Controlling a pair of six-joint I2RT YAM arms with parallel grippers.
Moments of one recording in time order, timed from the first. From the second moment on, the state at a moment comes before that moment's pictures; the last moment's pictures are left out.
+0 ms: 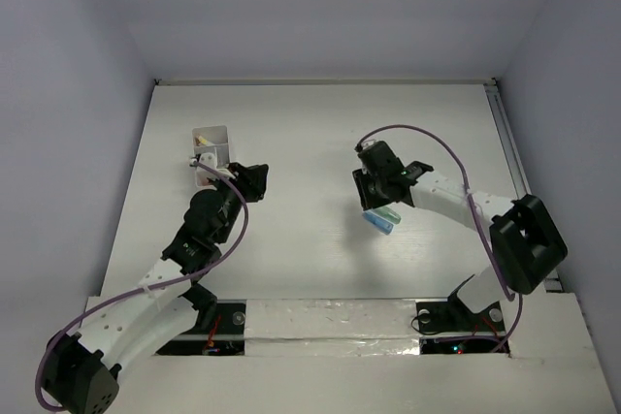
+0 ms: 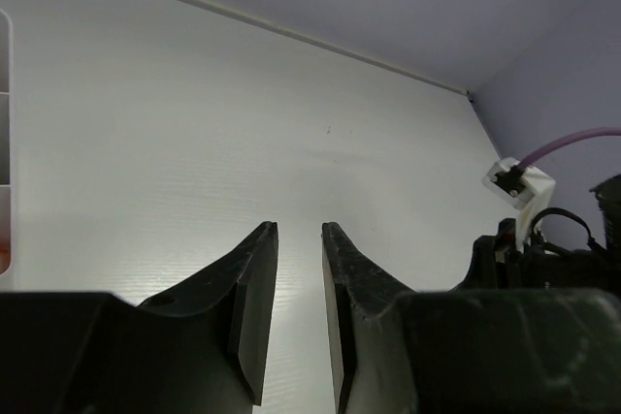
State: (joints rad) left arm -0.58 0.70 0.41 0.27 -0.28 -0.54; right arm 0.65 1.52 0.98 -0.47 0.15 0.31
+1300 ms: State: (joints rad) left arm -0.60 0.69 0.40 0.27 -0.29 -0.54; right arm 0.62 1.85 1.24 -0.79 -0.02 0.07
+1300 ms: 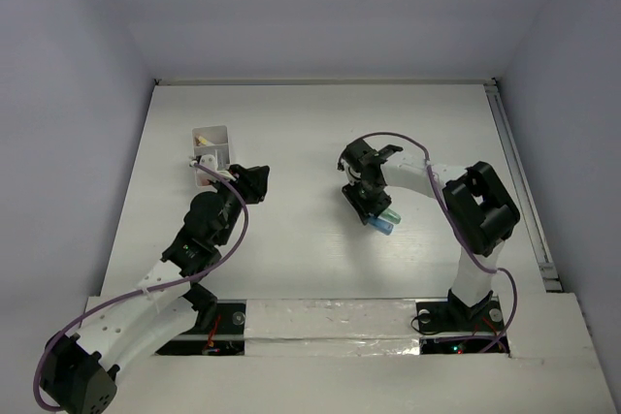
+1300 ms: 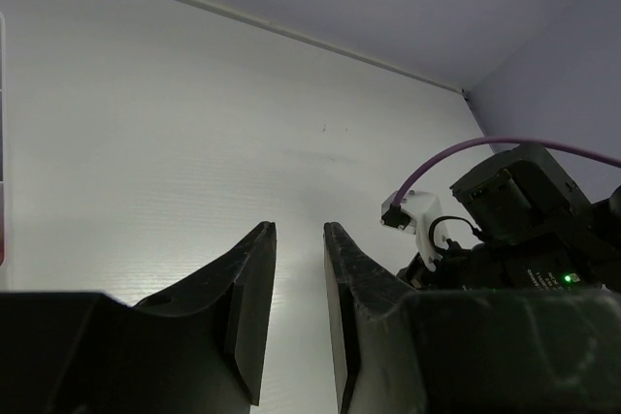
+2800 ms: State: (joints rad) left arm -0.62 0.35 0.32 0.26 -0.42 -0.56; right arm 0.77 2.11 1.24 0.83 -0.29 0.62
